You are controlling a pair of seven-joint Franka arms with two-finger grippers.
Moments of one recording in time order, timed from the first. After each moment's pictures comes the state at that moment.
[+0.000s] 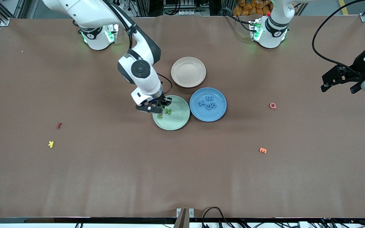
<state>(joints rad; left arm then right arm) -0.04 -0.02 -0.04 -1.60 -0.03 1.70 -0.03 0.43 0.47 0.29 -1.95 -0.10 2.45 0.97</state>
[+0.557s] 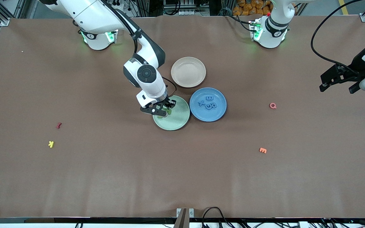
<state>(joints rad) -0.04 -0.02 -0.05 -1.59 -0.04 1.70 -0.03 0.44 0.53 0.28 -1.89 -0.10 2.43 1.02</state>
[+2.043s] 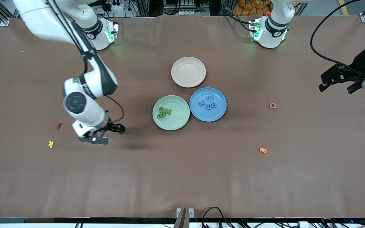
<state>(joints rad) -0.04 -0.02 -0.04 -1.59 -0.08 1.70 -0.03 0.16 0.45 0.12 -1.85 -0.11 2.30 0.47</state>
